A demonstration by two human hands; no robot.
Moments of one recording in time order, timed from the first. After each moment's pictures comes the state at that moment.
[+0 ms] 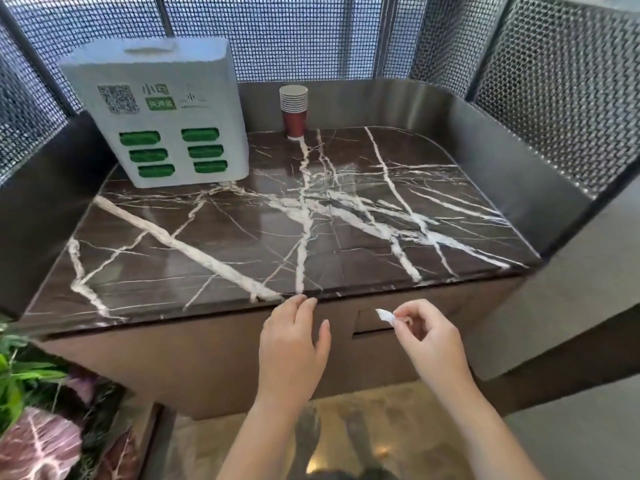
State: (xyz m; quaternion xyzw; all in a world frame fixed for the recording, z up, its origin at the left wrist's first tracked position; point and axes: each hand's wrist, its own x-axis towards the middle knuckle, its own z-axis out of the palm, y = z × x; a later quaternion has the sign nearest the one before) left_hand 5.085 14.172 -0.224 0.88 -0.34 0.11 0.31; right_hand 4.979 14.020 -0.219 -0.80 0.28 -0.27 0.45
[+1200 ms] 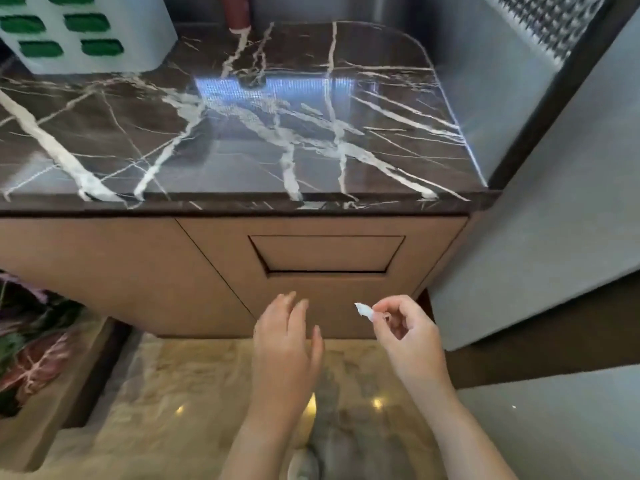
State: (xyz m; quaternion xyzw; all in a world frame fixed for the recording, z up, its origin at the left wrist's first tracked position) left_hand 4.909 13.998 -0.361 0.92 -0.26 0.12 0.26; right_hand 4.845 13.854 -0.343 -0.77 0.25 -0.17 0.55
